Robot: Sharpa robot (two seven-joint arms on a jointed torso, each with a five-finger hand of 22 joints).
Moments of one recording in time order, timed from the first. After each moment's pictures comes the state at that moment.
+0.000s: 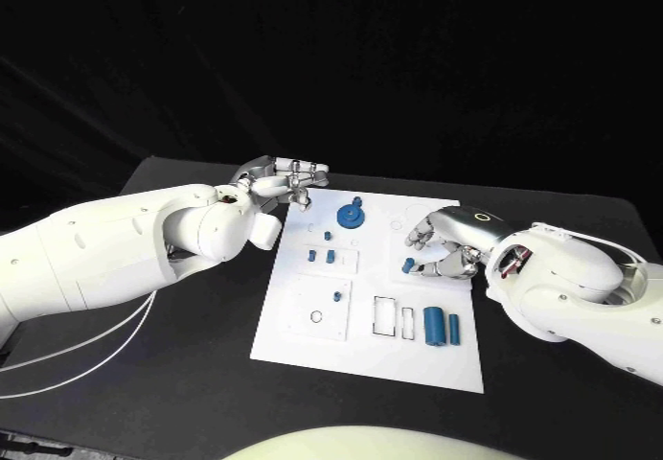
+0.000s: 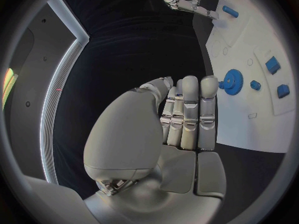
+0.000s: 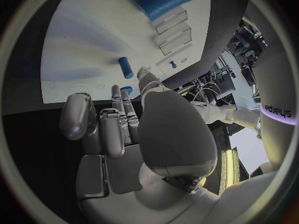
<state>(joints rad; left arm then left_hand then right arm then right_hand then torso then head) 1.22 -0.92 0.00 1.57 -0.02 -0.34 0.18 1.47 -0.19 0.43 0.18 0.23 1.05 0.17 0.10 0.09 1.19 0.10 0.16 0.22 1.21 0.01 0.96 0.51 0.14 1.16 0.10 0.88 1.02 1.24 -0.88 -0.10 1.77 -1.64 -0.23 -0.32 1.42 -0.17 0.08 0.22 0.20 1.00 0.13 0.06 0.14 1.04 0.10 0.11 0.11 1.46 0.01 1.45 1.31 0.08 1.40 0.11 1.13 1.31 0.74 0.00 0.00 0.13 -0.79</state>
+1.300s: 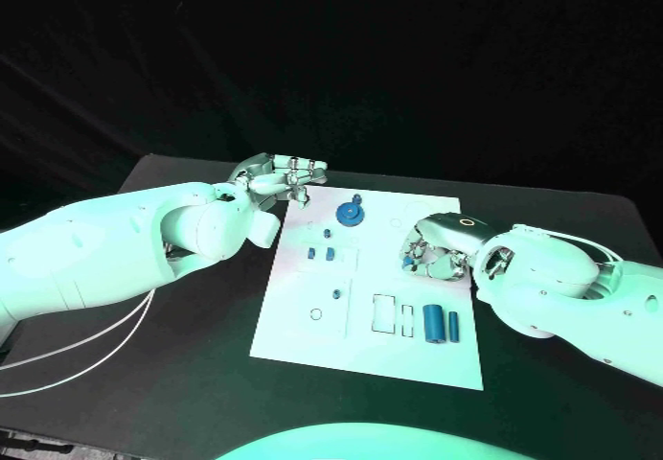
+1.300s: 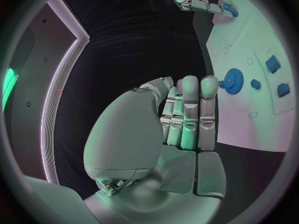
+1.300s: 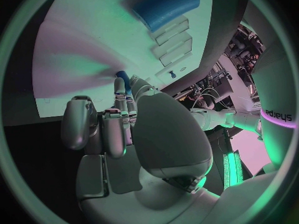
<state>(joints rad) 1.22 -0.93 -0.01 1.58 -0.02 -0.34 0.19 1.47 -0.19 0.43 0.17 0.23 1.05 0.17 0.10 0.09 1.19 0.10 0.16 0.22 1.21 0.01 0.96 0.51 0.14 1.16 0.10 0.88 1.02 1.23 -0.83 -0.12 1.72 -1.62 -0.19 -0.29 1.51 -0.07 0.21 0.23 0.19 1.13 0.12 0.10 0.15 1.25 0.05 0.16 0.10 1.46 -0.02 1.45 1.31 0.08 1.43 0.09 1.21 1.31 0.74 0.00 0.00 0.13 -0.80</state>
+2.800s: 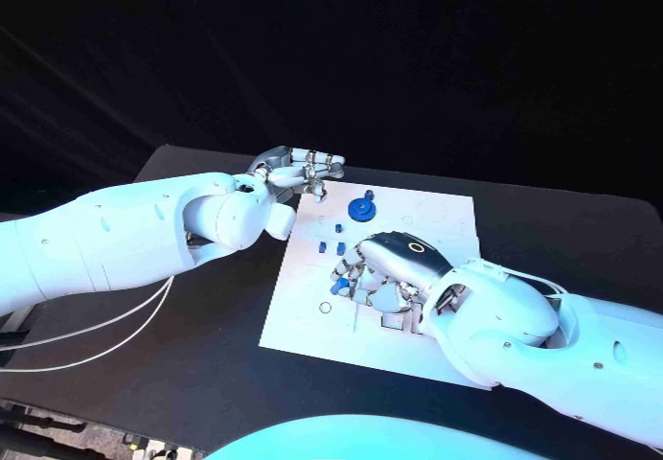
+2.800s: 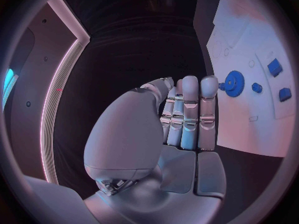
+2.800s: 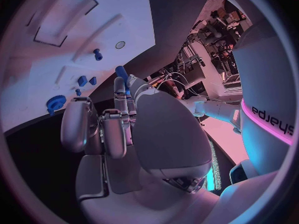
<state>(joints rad) 1.22 -0.90 -0.01 1.56 -0.02 -0.34 0.19 1.48 -0.19 0.43 0.17 0.23 1.05 0.17 0.10 0.09 1.18 0.09 0.17 0.22 1.21 0.01 0.96 0.51 0.14 1.16 0.10 0.88 1.02 1.14 -0.69 -0.10 1.87 -1.63 -0.35 -0.26 1.52 -0.08 0.28 0.21 0.20 1.15 0.12 0.10 0.15 1.27 0.05 0.13 0.10 1.47 -0.02 1.46 1.31 0.08 1.44 0.08 1.22 1.31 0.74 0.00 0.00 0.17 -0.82</state>
